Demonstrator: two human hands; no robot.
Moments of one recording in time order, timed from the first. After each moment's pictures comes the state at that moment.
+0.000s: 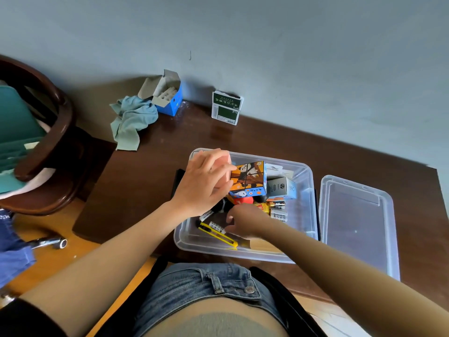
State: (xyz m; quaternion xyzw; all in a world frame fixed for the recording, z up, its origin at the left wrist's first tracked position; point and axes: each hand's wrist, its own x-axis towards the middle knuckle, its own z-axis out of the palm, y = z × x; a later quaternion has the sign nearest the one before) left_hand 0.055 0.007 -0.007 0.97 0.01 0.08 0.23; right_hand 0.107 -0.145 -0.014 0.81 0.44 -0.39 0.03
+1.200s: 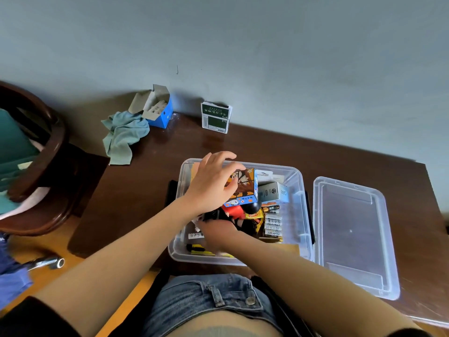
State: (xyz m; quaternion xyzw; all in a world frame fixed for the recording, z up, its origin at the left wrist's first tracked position) left_hand 0.091 -0.018 0.014 0.96 0.00 0.10 0.26; right_hand 0.077 -0.113 -0.061 0.80 0.46 -0.38 0.06
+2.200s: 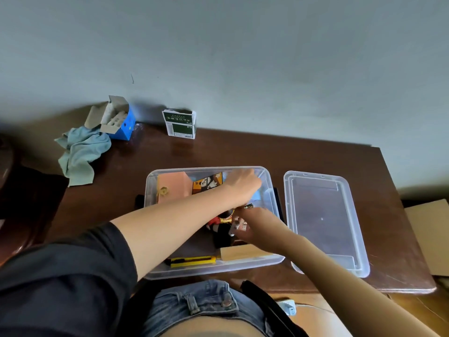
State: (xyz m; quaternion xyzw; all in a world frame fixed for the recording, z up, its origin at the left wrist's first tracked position) left_hand 0.181 -0.118 0.014 0.97 -0.17 -0.17 -0.01; right_hand 0.130 -0.237 0.016 0.89 0.35 -0.27 -0.13
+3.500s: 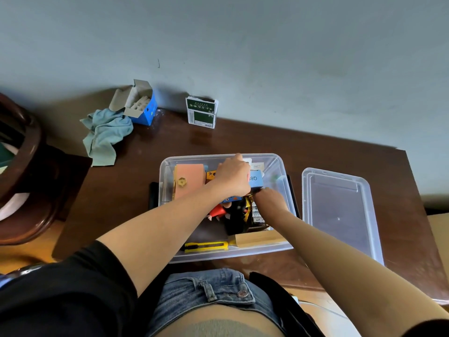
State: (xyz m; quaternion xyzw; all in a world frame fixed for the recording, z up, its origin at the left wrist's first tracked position) left_hand 0.148 -0.069 0.014 0.96 0.05 -0.16 0.24; right_hand 0.168 -0.209 -0.056 0.92 0.32 -0.20 0.14
